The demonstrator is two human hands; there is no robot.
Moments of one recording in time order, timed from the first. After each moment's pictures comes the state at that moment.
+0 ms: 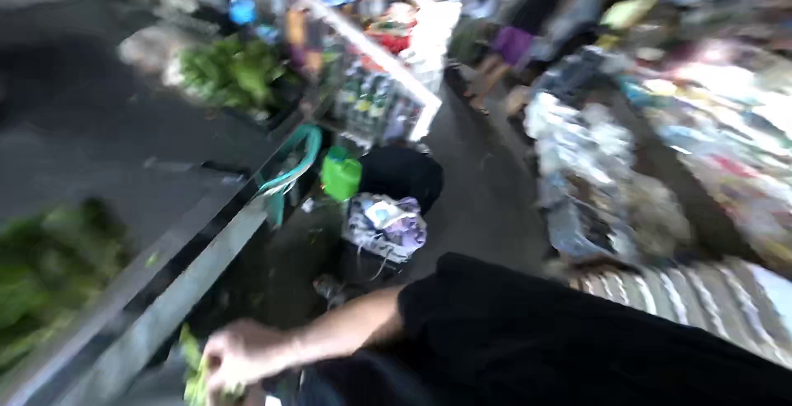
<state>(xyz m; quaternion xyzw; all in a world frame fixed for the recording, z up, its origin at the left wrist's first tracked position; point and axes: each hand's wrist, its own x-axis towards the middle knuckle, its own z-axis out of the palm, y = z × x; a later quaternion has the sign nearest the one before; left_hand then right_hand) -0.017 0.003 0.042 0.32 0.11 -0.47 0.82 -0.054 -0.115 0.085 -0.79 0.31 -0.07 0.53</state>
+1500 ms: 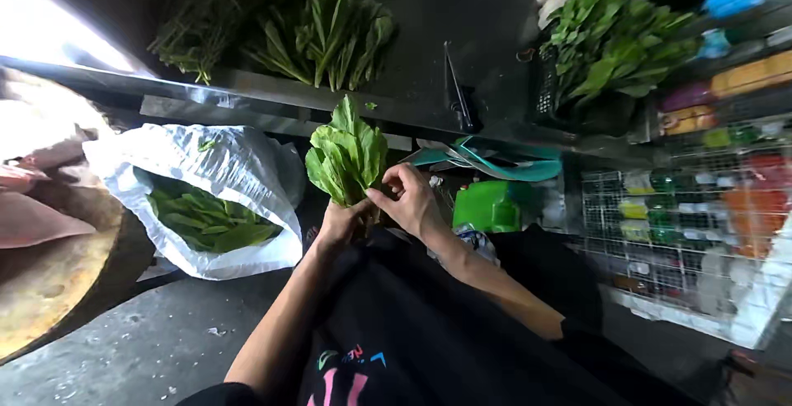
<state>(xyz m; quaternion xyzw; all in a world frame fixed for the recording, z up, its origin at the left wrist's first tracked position) 0.000 -0.095 0.051 0.55 0.06 -0.39 0.74 -0.055 -0.246 0.101 -0.90 0.16 -0.05 0.40</state>
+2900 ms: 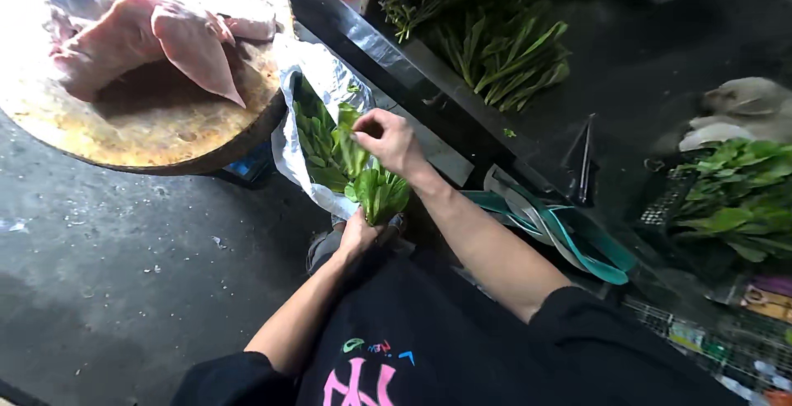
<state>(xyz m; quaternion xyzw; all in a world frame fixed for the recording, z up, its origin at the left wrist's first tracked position) -0.046 0.094 -0.017 0.75 0.13 -0.39 0.52 0.107 0.004 0.088 -0.88 -0.11 0.13 0.44</state>
